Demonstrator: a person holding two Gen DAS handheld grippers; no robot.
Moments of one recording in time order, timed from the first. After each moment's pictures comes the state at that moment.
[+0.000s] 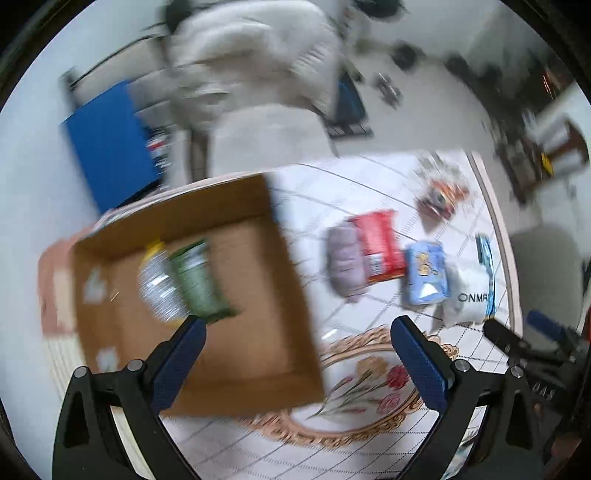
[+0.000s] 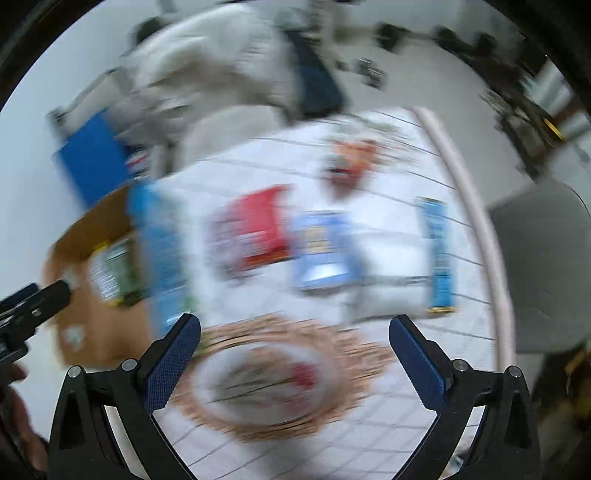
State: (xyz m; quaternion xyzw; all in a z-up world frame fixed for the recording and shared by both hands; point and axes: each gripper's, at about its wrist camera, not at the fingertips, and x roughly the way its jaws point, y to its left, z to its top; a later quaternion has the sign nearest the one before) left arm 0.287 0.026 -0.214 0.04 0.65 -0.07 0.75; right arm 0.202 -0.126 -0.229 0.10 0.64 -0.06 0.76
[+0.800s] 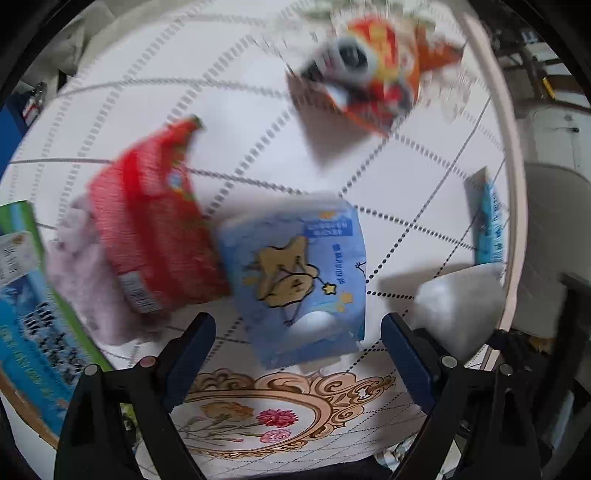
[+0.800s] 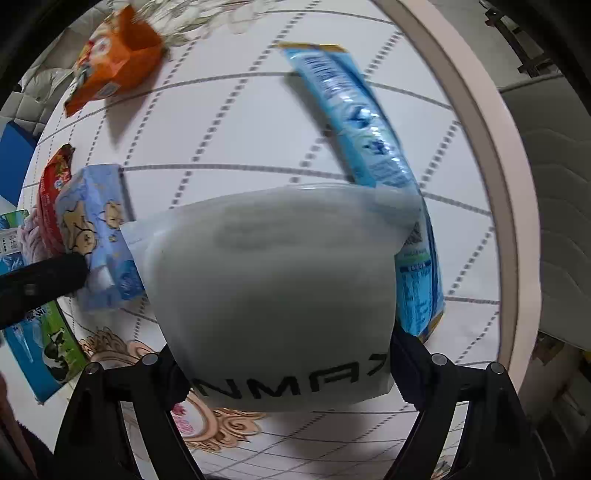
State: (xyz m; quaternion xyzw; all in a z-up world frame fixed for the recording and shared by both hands) left arm 0.334 -0.162 -0.408 0.04 0.81 -0.12 0.57; right arm 0.205 -0.295 -0.419 0.17 0.76 -0.07 0.62
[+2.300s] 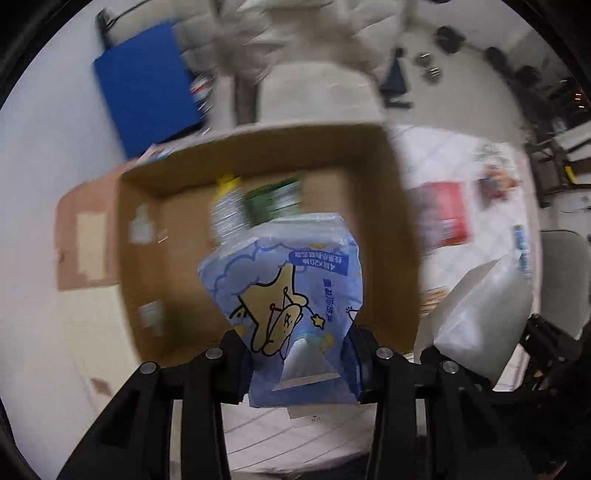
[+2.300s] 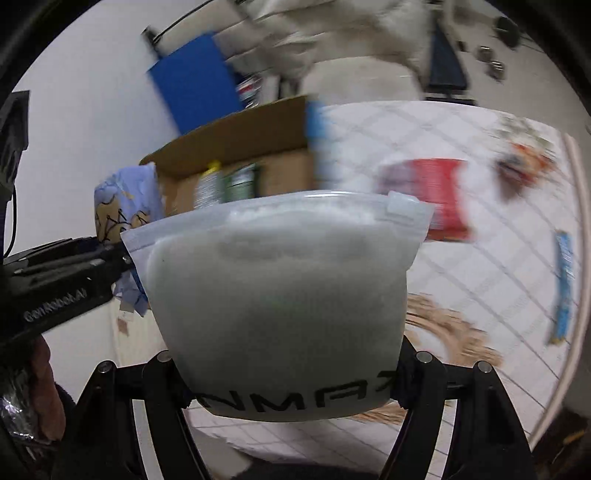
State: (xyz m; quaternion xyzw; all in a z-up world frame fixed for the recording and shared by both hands) left arm 0.259 0.163 -0.214 0.00 0.72 0.00 0.70; right arm 0.234 0.057 -0.259 0.08 0.69 0.17 0.70
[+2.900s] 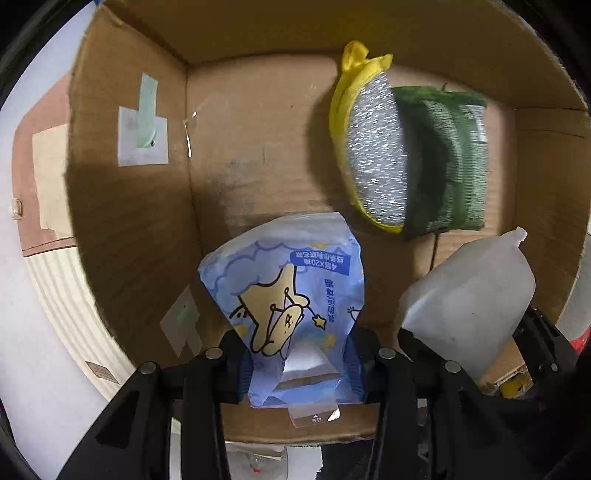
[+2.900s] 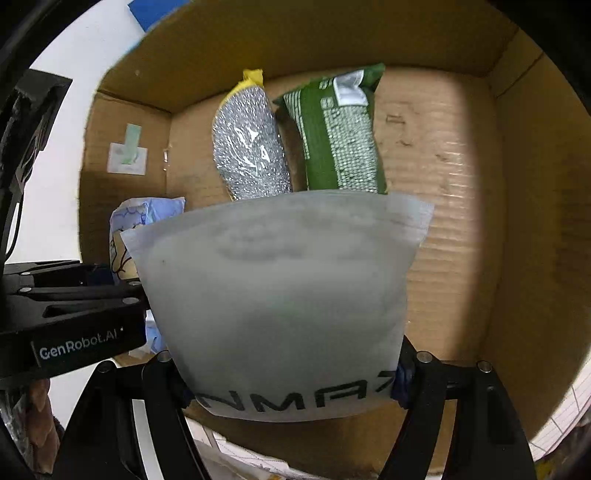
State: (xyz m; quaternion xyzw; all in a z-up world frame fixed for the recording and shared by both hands) left arm 0.270 0.278 -0.357 -0.05 0.83 0.00 0.55; right arm 0.255 0.220 -0.389 0.06 0.76 0.15 0.63
